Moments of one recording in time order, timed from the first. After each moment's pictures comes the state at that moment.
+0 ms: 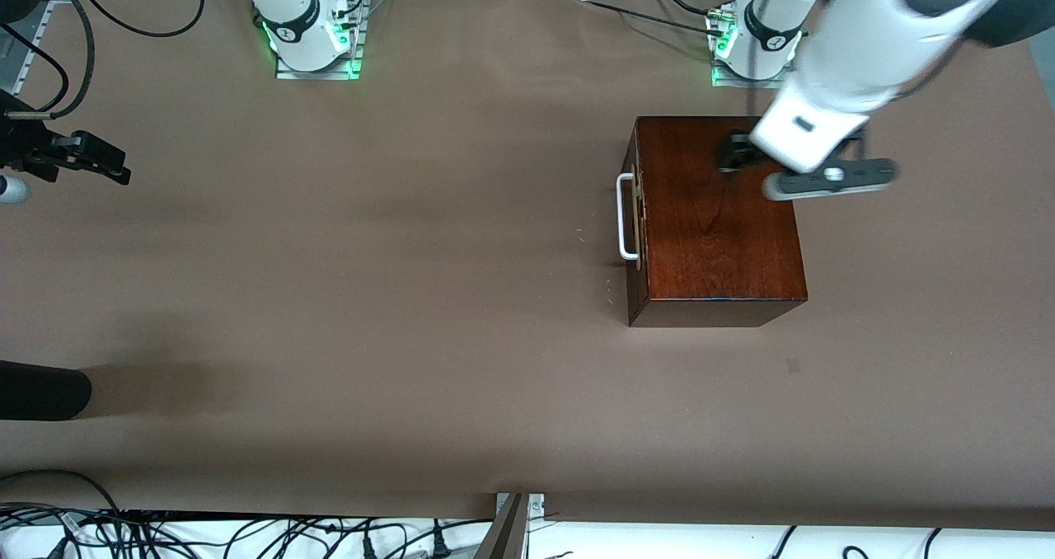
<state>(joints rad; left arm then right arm) -0.12 0.16 -0.35 -1.52 0.06 1.56 -0.63 0.07 0.03 -0.13 -1.64 -0.04 1.62 -0.04</state>
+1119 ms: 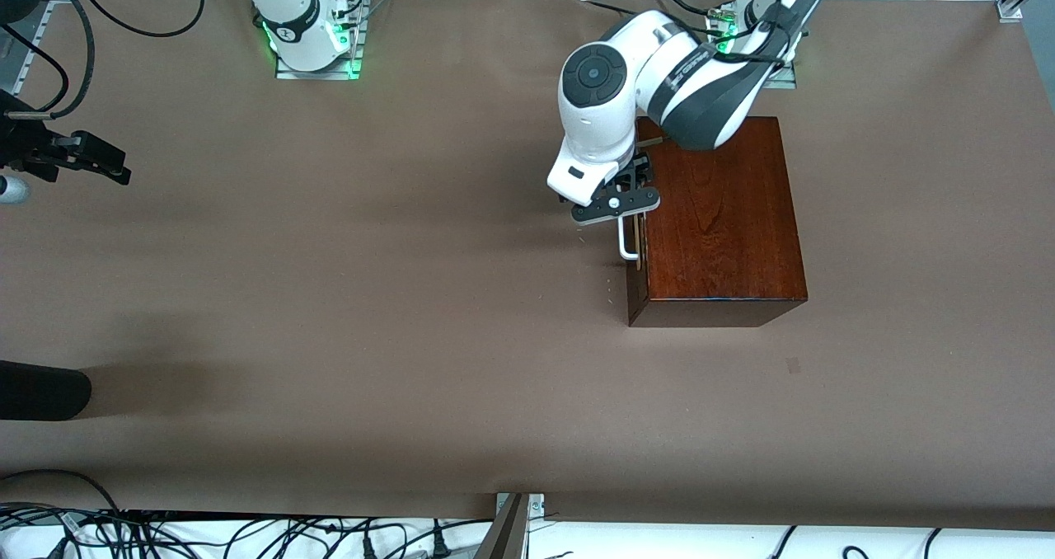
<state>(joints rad) -0.34 0.42 -0.44 -1.65 0.24 1.86 -1.03 0.07 0.03 -0.13 -1.64 -0.04 1.62 -0.04</state>
